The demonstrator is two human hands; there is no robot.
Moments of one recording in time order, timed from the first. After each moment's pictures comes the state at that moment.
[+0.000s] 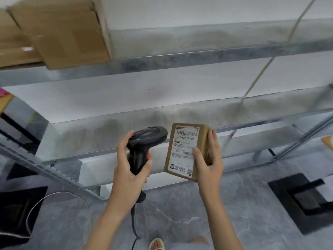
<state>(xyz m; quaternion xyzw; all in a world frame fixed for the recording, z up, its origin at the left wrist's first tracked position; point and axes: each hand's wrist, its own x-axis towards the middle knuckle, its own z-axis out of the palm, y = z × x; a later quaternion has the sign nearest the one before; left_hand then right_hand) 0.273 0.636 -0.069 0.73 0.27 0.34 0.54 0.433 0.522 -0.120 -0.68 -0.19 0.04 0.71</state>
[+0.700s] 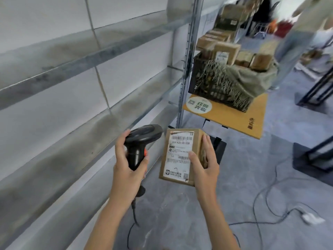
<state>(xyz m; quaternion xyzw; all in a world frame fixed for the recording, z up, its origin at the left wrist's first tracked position) 0.561 0.415 -0.061 0.76 -0.02 0.14 0.63 0.573 0.227 -0.098 -0.67 0.10 -0.19 0.71</state>
